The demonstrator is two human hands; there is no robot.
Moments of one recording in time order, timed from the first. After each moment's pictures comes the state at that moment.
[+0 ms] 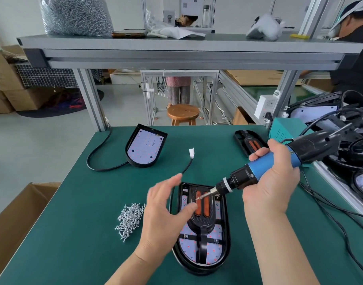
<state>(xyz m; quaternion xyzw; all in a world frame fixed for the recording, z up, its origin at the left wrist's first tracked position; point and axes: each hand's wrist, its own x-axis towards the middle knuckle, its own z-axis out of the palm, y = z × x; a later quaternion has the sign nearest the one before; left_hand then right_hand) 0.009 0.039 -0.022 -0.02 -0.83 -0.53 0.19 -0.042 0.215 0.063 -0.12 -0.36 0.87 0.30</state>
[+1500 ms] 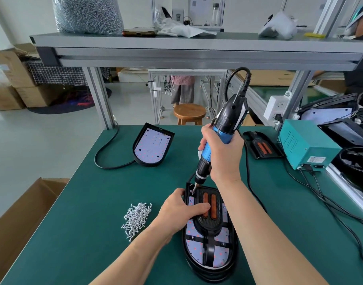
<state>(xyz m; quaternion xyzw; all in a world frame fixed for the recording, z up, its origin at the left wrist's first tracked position) -0.039 0.035 -0.051 0.11 -0.77 -0.61 -0.13 -0.109 0.146 0.053 0.07 -0.54 0.82 0.17</state>
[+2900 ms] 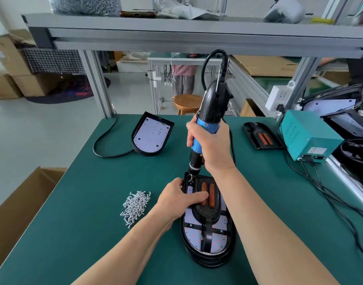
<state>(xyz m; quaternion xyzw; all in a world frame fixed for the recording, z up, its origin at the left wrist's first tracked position) -0.039 0.036 -0.051 0.12 -0.77 -0.62 -0.11 -0.106 0.139 0.051 0.21 -0.59 0.78 0.10</state>
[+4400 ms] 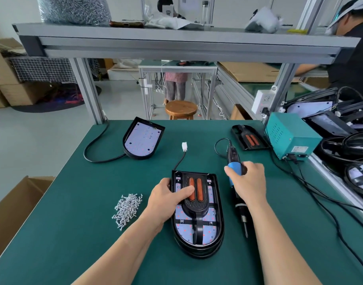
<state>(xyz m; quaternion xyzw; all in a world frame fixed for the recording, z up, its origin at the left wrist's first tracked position) -0.029 0.038 -0.043 0.13 -0.76 -0.64 -0.05 -0.093 0.263 -0.048 -0.16 -0.89 0.41 0.12</state>
